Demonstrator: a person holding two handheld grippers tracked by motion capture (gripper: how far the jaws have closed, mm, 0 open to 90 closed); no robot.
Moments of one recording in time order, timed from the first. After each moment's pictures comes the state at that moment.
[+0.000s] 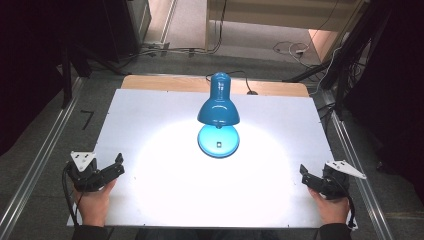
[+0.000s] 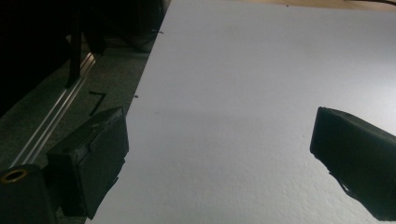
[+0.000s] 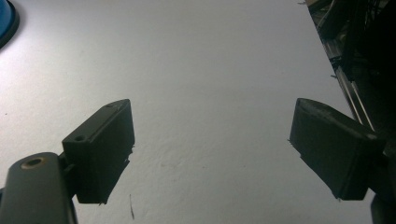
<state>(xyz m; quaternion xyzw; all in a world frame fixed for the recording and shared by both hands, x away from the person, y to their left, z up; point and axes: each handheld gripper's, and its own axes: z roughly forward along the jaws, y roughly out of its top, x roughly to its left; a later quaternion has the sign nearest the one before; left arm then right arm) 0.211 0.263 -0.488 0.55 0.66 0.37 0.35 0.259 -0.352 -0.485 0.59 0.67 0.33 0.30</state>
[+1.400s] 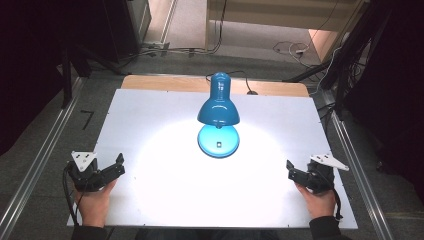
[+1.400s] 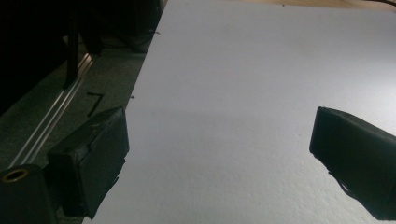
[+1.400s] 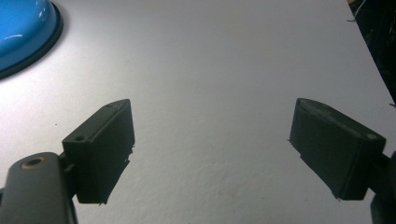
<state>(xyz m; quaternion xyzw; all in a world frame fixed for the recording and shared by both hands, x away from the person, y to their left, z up) 0.211 0.262 -0.488 0.56 0.66 0.36 0.35 0.273 -0.315 -0.480 0.57 0.70 0.33 0.29</state>
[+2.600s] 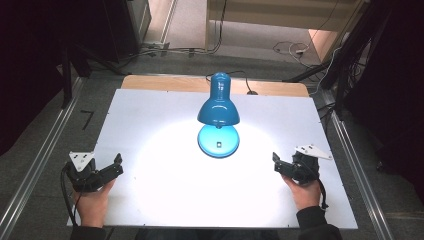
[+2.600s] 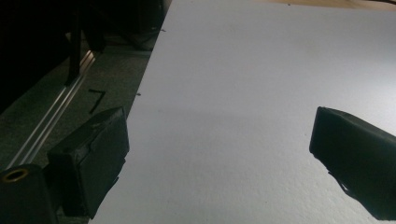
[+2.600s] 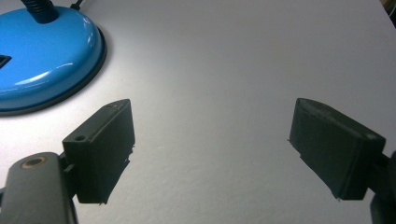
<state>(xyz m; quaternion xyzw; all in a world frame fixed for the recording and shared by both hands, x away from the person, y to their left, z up) 0.210 0.267 -0.488 0.55 0.67 0.36 0.35 0.290 -0.276 -0.471 0.54 0.71 0.35 0.28</state>
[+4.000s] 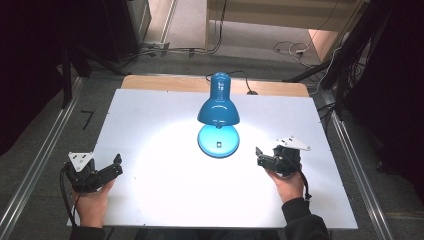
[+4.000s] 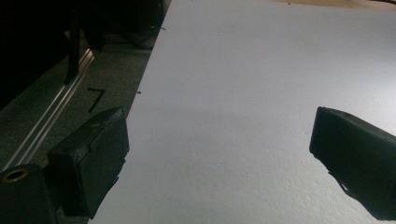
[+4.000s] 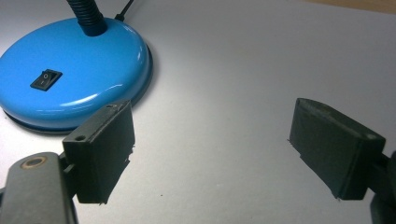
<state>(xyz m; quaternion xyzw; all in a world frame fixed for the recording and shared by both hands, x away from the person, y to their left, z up) 0.210 0.267 -0.488 0.55 0.67 0.36 0.35 0.306 -0.230 -0.468 0.51 0.73 0.36 0.27</state>
